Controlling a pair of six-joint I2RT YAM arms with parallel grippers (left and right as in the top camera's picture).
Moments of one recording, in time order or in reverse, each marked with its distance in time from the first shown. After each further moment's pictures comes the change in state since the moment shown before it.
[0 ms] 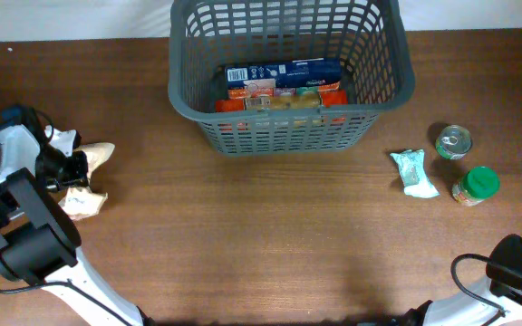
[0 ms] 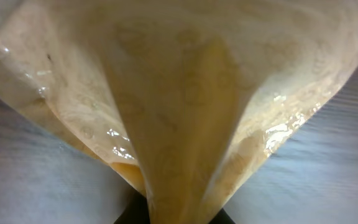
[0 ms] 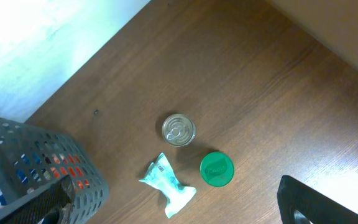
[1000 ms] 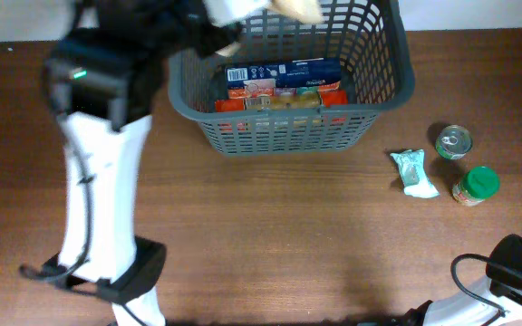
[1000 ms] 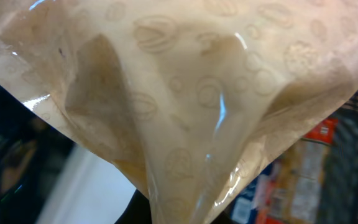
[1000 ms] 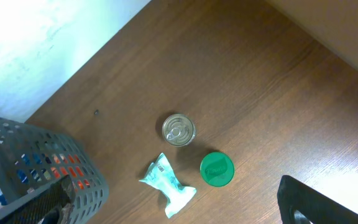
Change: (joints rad) left arm -0.893 -0.144 1.088 -0.098 0.184 0.553; right arm 0.000 0.000 0.000 0.000 0.000 0.000
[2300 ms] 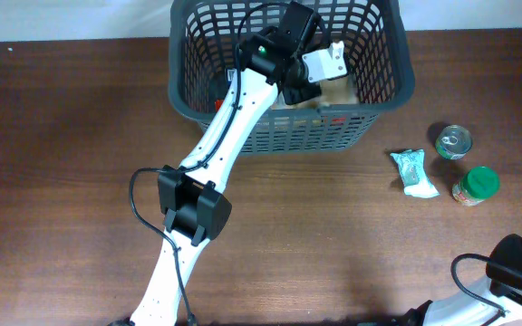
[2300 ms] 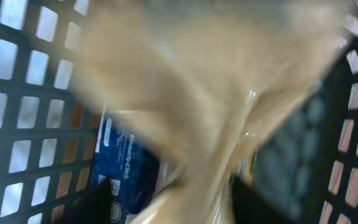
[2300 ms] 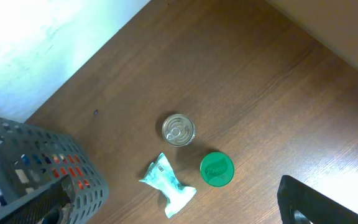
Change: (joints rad) left arm -0.163 0.507 -0.047 0.024 -0.142 -0.101; right arm 0.000 0.000 0.000 0.000 0.000 0.000
